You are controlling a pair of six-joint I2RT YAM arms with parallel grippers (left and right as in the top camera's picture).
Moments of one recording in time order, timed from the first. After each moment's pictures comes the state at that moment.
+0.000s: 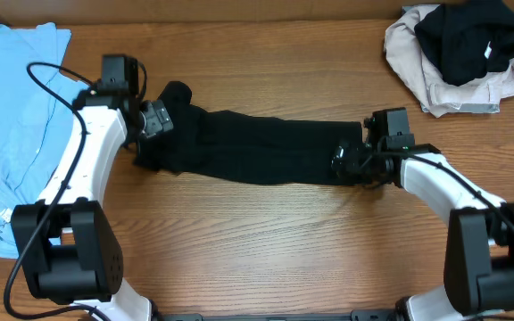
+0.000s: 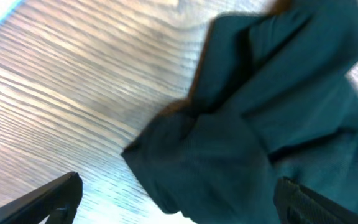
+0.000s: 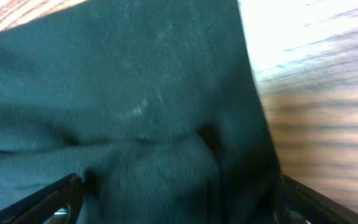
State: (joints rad) left arm 0.03 1.80 1.42 -0.86 -0.12 -0.41; right arm 0.11 1.71 0.90 -0.36 -0.19 0.38
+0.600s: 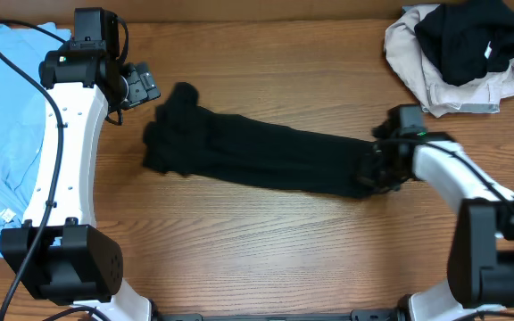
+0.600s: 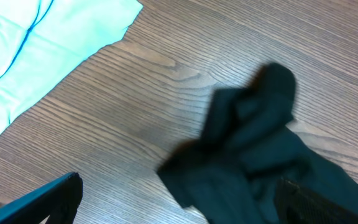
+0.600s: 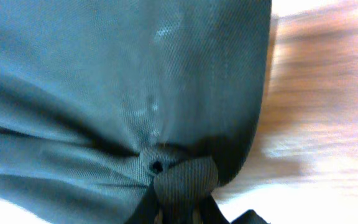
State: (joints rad) left arm 0.03 1.80 1.77 -1.13 -0.15 -0.41; right arm -0.01 1.72 1.02 -0.73 -0.32 0.31
